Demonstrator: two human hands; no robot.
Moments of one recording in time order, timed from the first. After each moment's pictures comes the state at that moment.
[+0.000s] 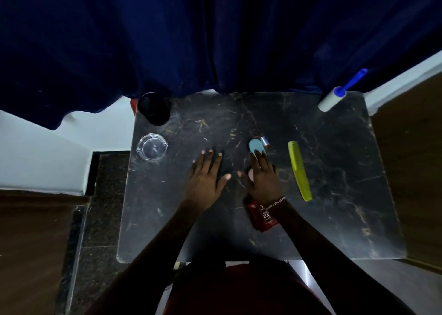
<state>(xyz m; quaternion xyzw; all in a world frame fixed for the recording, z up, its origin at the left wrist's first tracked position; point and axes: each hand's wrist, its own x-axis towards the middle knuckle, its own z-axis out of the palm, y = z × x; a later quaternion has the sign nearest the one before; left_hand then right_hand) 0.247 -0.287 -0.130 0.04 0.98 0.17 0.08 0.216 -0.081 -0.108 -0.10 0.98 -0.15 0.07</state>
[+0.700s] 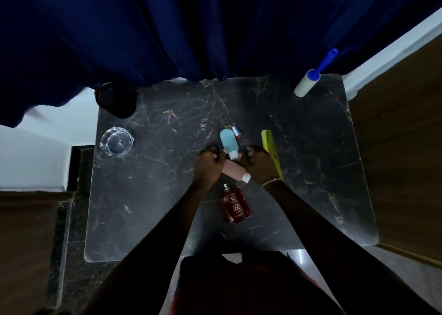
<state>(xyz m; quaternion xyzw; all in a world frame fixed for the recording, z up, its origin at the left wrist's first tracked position) 0.188 -0.171 -0.135 -0.18 0.88 0.42 0.13 0.170 0.000 -0.122 0.01 0.93 -0.33 0.14</state>
